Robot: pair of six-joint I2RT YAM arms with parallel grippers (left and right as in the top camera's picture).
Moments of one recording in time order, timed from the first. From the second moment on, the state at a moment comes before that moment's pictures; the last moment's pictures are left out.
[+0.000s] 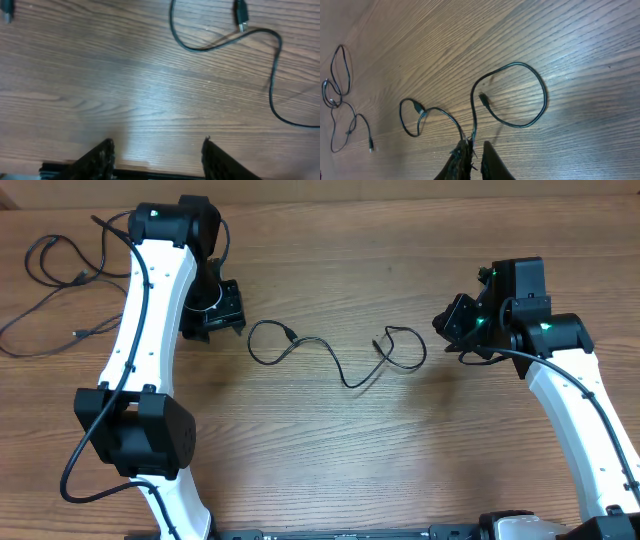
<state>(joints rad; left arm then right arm) -0.11 2.01 2.03 -1.67 0.10 -0.35 0.09 1.43 1.21 -0.79 -0.30 0.62</state>
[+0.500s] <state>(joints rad) -0.31 2.02 2.03 -1.51 0.14 -0.40 0.09 1.43 1.21 -0.80 -0.30 0.62</state>
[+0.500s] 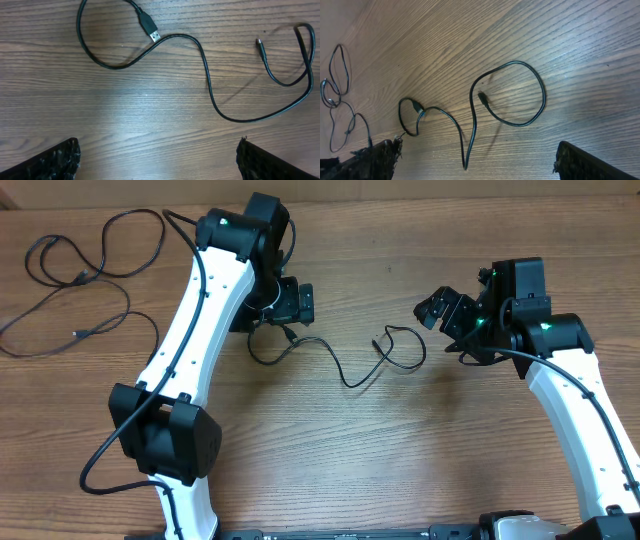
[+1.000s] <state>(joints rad) -0.39 2.10 2.02 -1.49 0.15 -0.40 0.09 1.43 1.21 -0.78 -0.07 0.61</state>
